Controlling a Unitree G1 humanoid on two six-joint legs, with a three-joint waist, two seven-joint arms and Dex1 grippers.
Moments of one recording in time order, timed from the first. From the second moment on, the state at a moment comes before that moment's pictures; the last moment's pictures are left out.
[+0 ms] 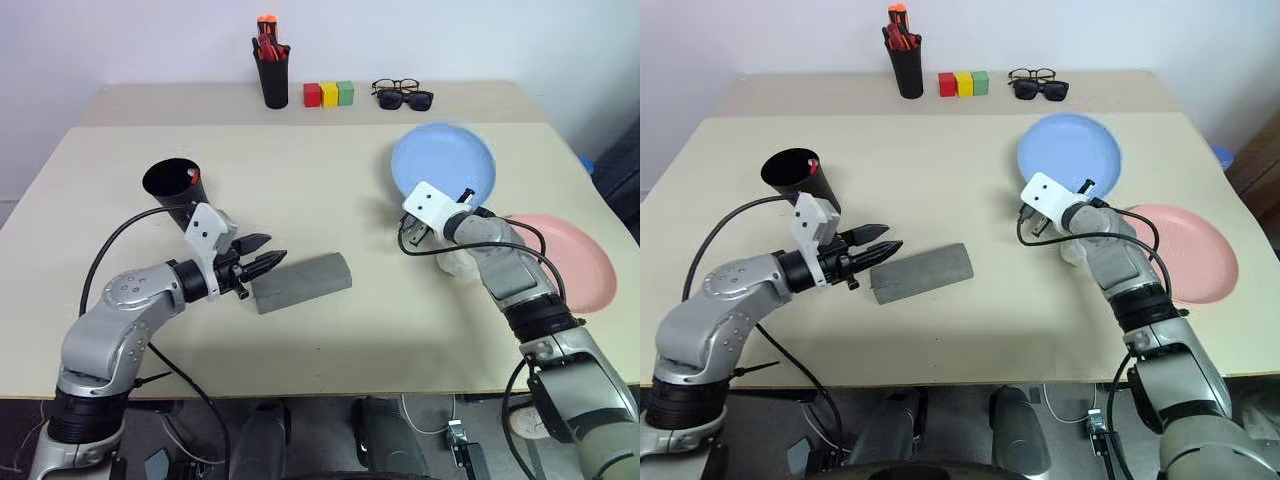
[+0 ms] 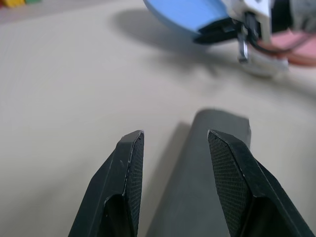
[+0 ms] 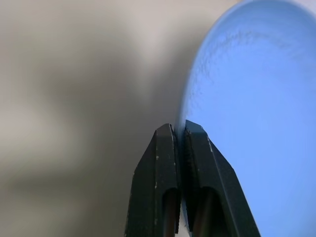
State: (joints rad) left arm -0.25 0.54 0.08 -0.42 -0.50 0.70 -0.67; right arm -0.59 -0.66 0.22 0.17 -0.26 0.28 0.49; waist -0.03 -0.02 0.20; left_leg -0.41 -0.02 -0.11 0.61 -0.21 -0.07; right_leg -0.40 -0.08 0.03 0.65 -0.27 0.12
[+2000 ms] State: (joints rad) left arm -0.15 0.56 0.05 -0.29 -0.35 0.44 -0.68; right arm -0.29 -0.75 -0.06 -0.29 -0.10 0.57 0.59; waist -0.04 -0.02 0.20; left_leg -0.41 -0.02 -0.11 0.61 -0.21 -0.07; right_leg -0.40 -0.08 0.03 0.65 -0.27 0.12
